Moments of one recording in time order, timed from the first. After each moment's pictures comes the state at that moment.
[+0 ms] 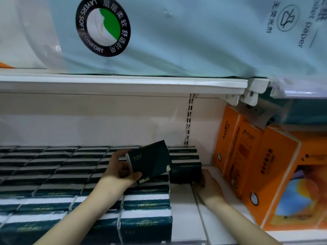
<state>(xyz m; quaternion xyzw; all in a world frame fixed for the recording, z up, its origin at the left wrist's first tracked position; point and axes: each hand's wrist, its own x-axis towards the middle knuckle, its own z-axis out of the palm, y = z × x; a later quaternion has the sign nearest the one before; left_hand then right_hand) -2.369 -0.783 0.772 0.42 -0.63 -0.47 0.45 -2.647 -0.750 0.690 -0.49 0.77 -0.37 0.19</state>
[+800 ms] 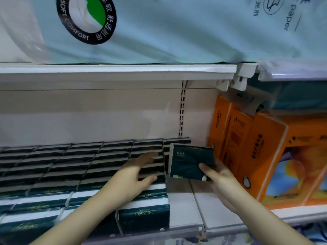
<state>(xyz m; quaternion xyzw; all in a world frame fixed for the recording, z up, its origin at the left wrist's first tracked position) -2.389 -0.764 0.782 0.37 -0.86 -0.24 0.25 -2.637 -0.682 0.748 -0.39 0.54 -0.62 0.41</state>
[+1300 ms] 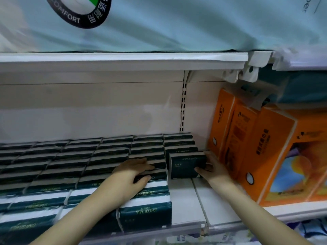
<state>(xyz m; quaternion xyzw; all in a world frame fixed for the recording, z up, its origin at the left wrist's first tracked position) -2.377 -0.784 0.758 0.36 -0.91 -0.13 0.18 -2.656 -0.721 0.709 -0.46 0.69 -0.48 0.27</state>
